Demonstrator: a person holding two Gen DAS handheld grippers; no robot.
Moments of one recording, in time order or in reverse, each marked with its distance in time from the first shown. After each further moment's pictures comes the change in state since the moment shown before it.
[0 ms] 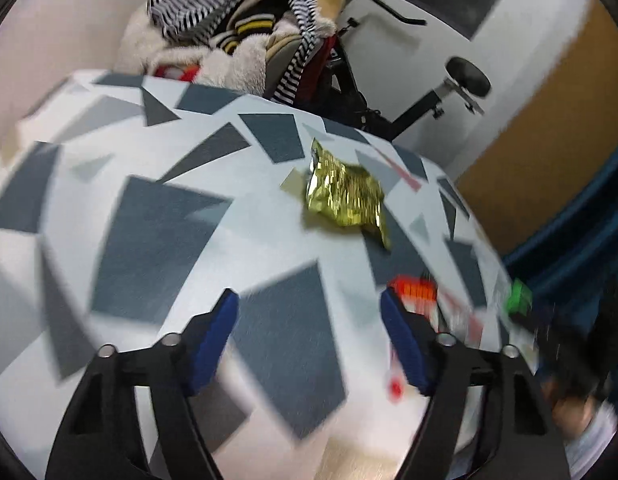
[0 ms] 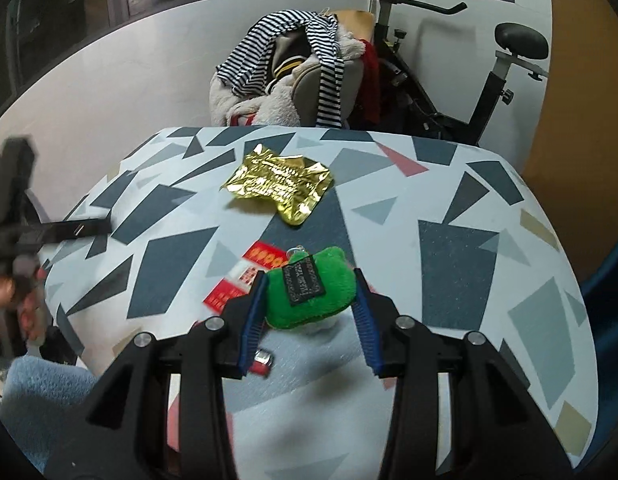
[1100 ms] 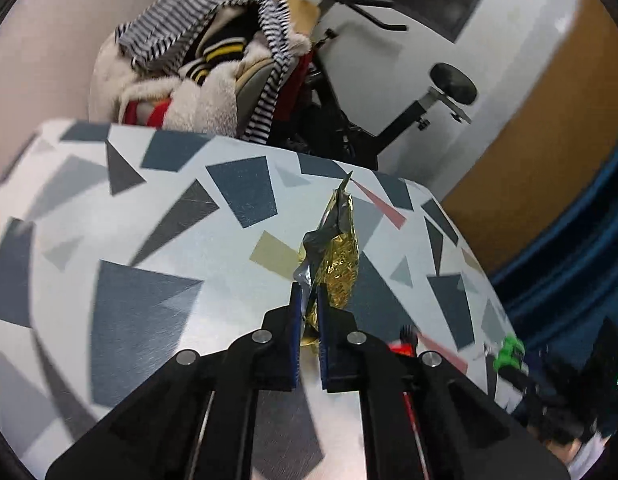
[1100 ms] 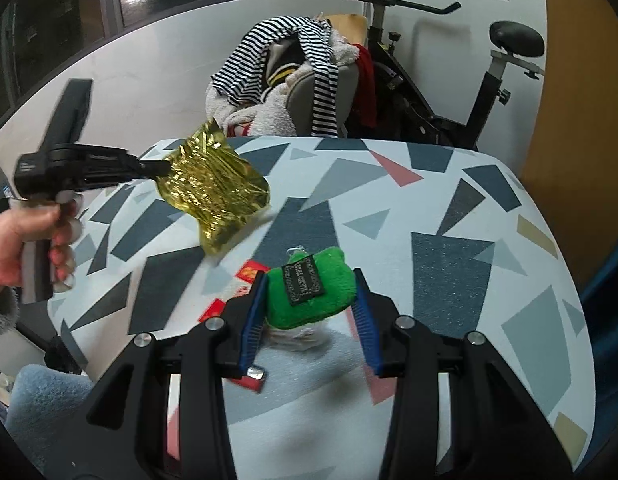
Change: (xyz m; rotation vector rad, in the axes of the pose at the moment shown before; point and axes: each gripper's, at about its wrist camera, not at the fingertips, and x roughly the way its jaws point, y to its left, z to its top) left arm -0.018 -0.034 0.054 0.103 -0.034 -0.014; right arm -0.014 0.002 0.011 0.010 -0.013 0.017
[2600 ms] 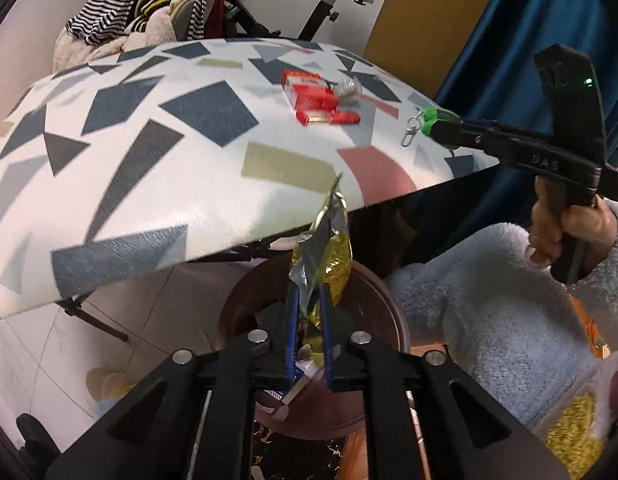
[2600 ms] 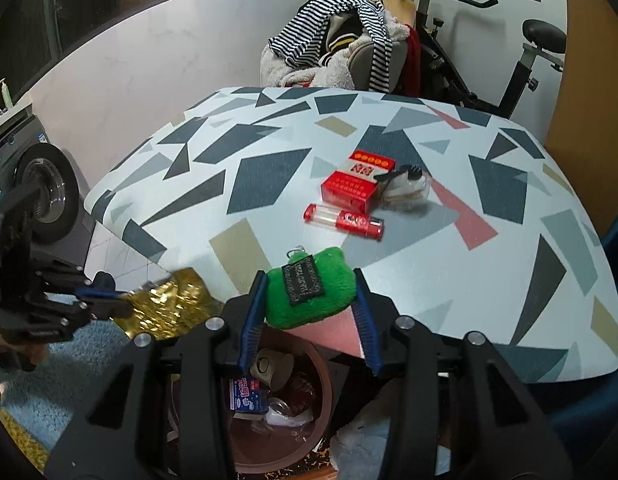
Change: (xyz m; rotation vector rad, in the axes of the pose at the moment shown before) left arm -0.096 -0.023 -0.292 0.283 0.192 -0.080; right arm -0.063 0.094 -0.117 -0.072 0.090 0.067
